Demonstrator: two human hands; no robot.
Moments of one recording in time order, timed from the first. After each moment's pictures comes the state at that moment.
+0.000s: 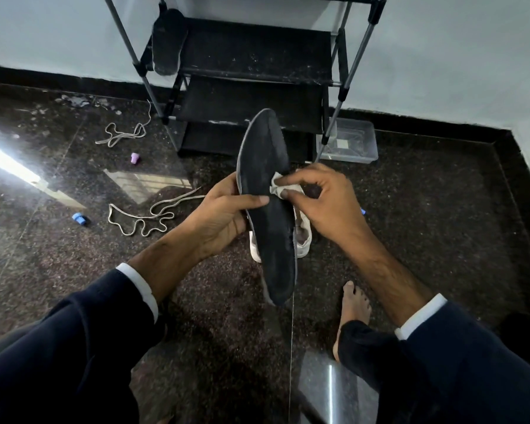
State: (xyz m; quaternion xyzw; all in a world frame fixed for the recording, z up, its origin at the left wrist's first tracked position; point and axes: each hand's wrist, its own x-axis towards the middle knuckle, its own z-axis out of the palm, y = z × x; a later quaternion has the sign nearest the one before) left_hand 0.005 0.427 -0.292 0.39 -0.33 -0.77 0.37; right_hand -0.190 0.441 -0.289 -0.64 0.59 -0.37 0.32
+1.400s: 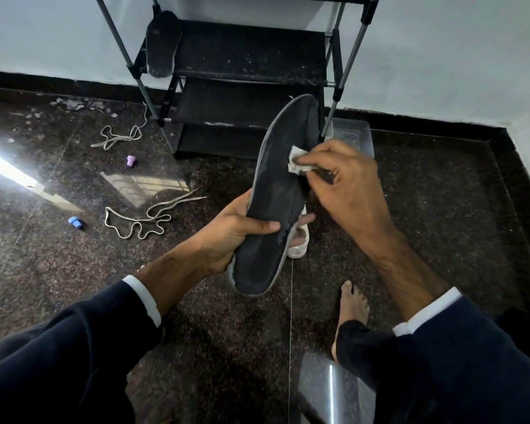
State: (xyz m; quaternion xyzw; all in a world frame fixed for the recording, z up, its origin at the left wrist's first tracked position) left_hand -0.007 0.445 -0.302 0.29 -0.36 -0.83 0.31; right_hand -0.210 0.436 -0.264 -0.74 0.56 -0.37 0.09
